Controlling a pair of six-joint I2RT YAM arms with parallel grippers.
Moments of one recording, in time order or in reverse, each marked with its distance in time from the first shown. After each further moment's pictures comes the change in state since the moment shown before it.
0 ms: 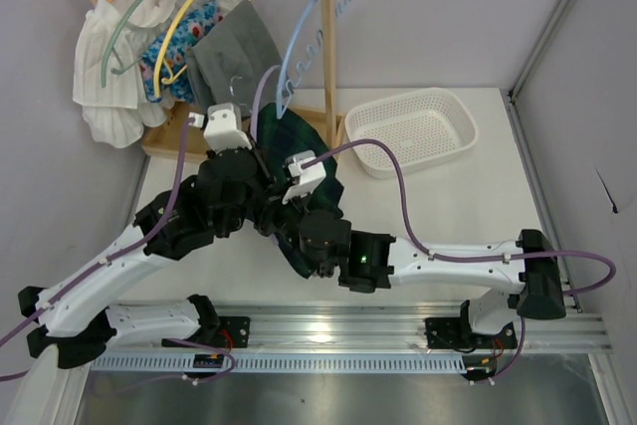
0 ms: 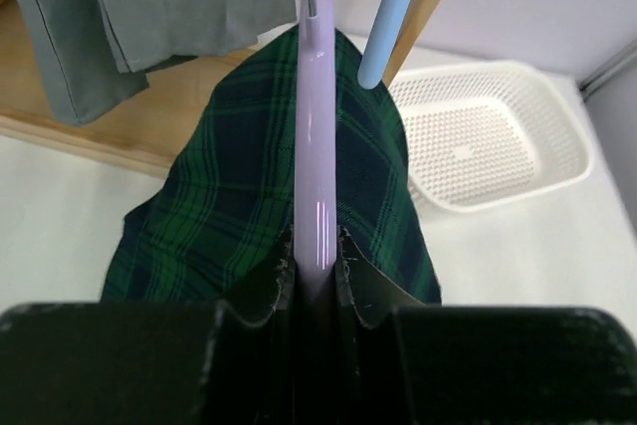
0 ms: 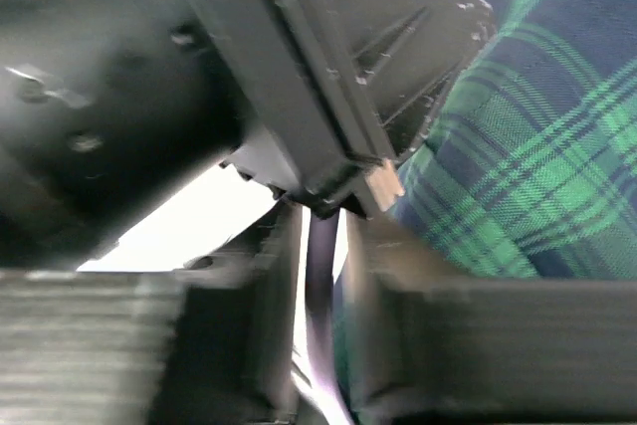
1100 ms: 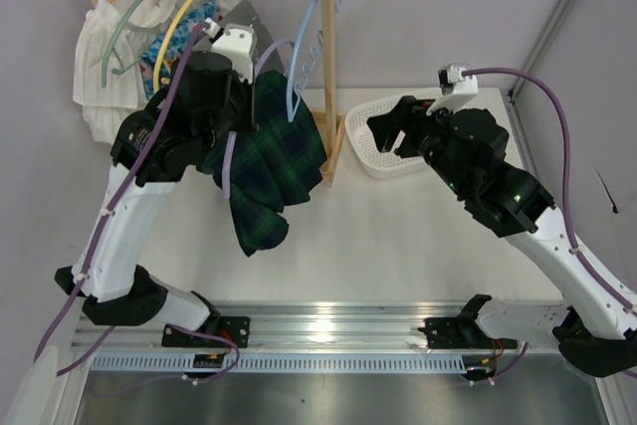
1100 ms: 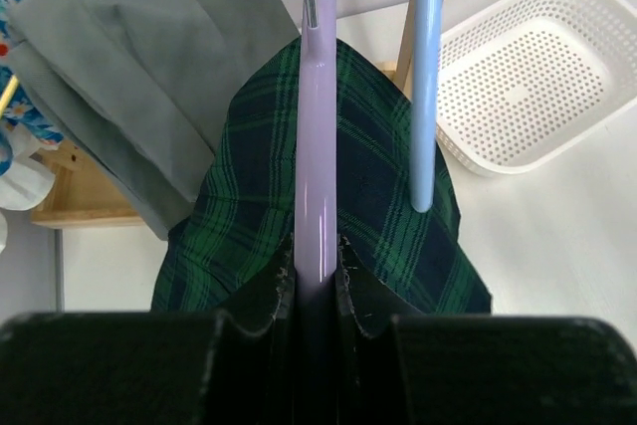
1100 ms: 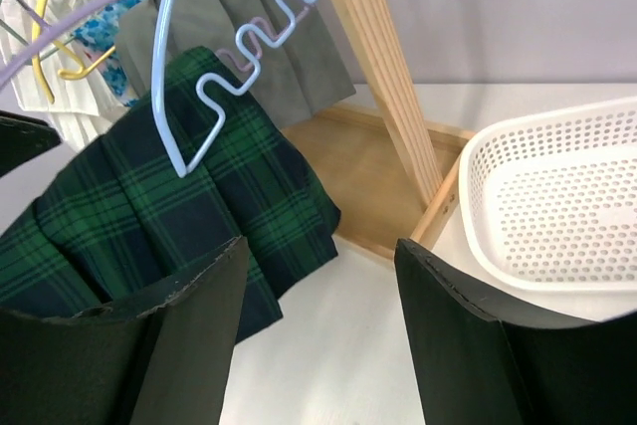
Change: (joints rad) left arm 0.340 0.395 0.779 -0.447 0.482 0.462; right arm -0.647 -0.421 0.143 -0.765 -0.469 0.038
